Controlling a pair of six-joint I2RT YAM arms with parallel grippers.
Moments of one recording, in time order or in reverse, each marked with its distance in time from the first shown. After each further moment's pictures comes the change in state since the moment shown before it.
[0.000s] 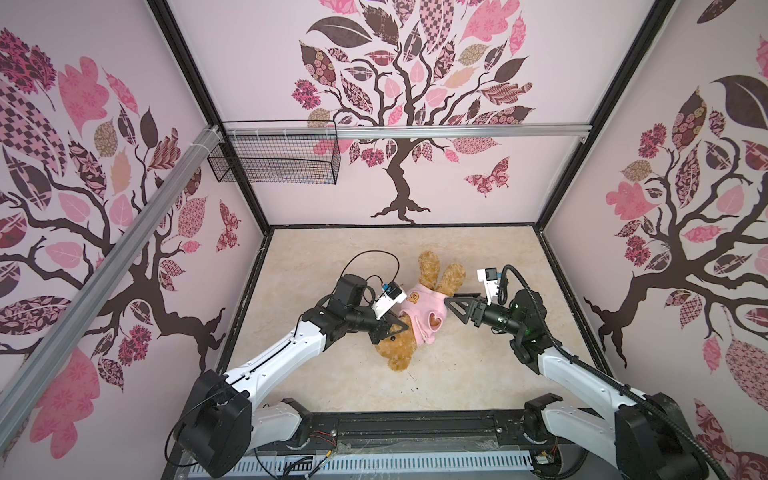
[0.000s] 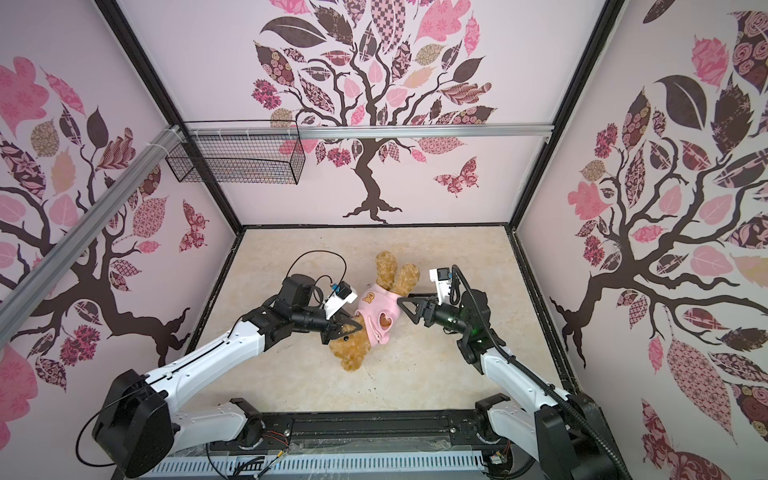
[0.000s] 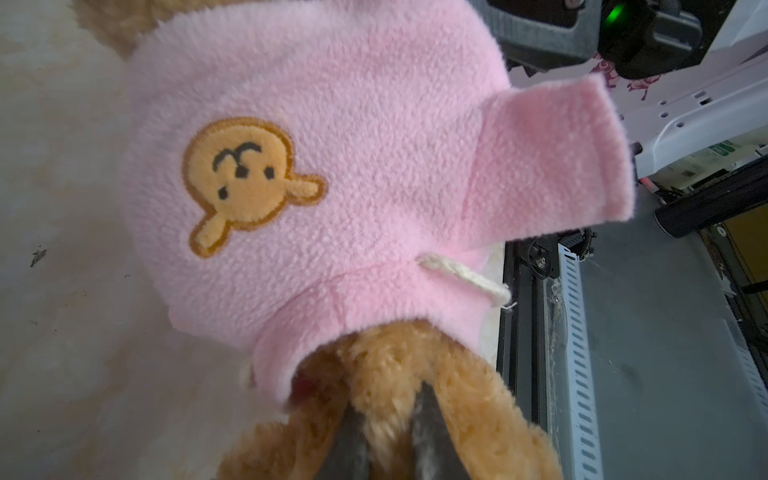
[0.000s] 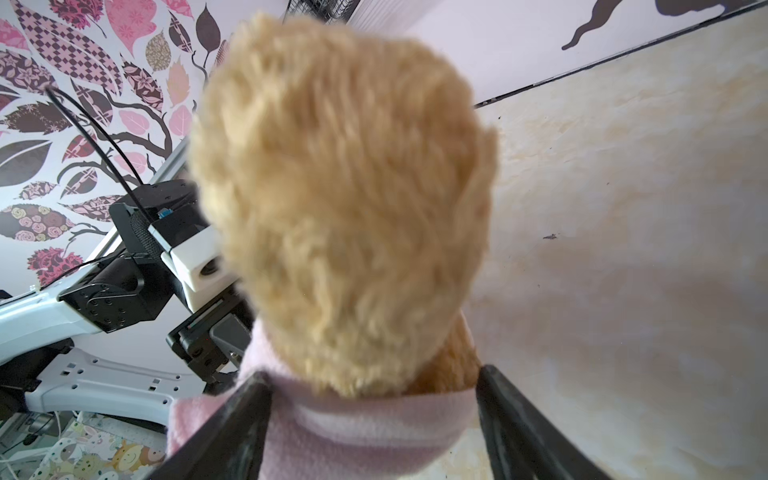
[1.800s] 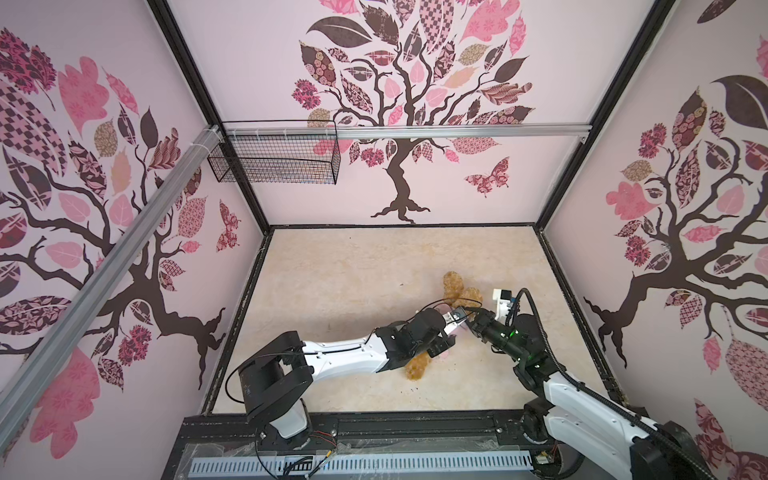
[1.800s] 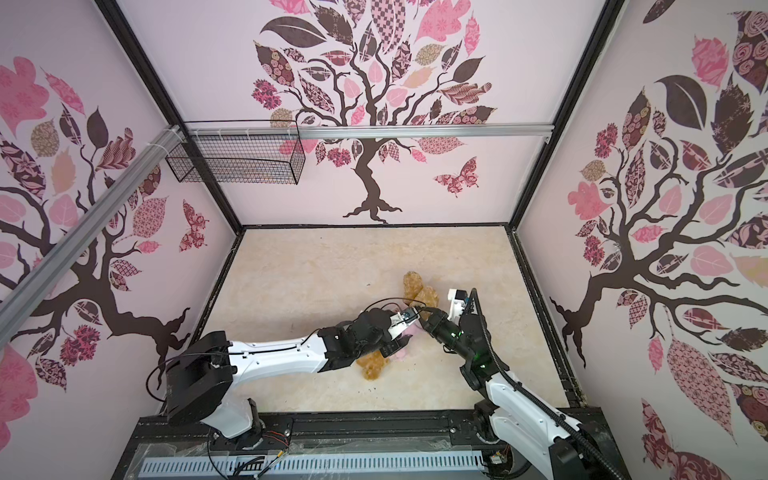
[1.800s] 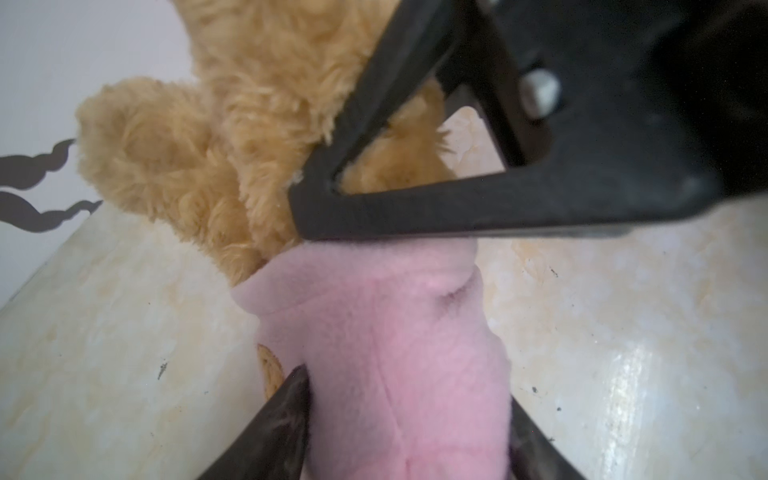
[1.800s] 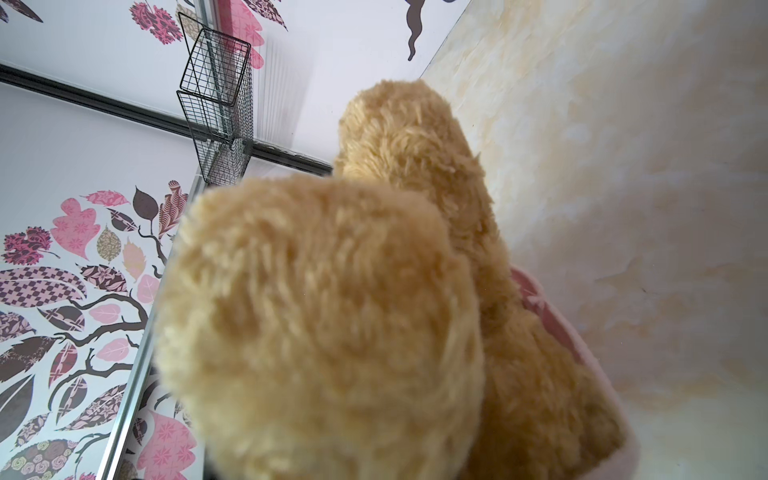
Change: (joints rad) left arm -0.507 0.363 0.150 0.362 -0.895 -0.033; right arm 0.084 -0.220 -0.216 -0.063 0.407 0.447
